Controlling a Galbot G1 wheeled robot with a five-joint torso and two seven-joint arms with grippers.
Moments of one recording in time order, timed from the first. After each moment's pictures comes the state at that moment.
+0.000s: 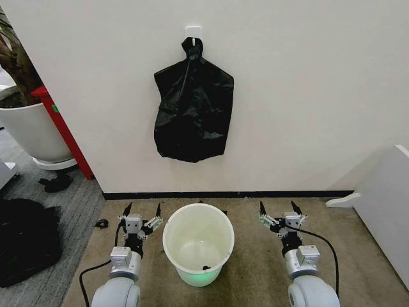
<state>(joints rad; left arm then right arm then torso) 1.55 -1.50 -0.55 -2.00 0.00 0.00 0.00 -1.55 1.50 0.55 2.00 0.00 0.00 0.00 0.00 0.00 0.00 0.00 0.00</state>
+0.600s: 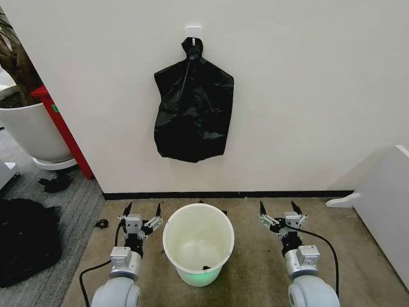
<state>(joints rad) 1.55 -1.50 -0.55 -2.00 0.00 0.00 0.00 -1.55 1.50 0.55 2.00 0.00 0.00 0.00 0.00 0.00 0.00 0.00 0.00</state>
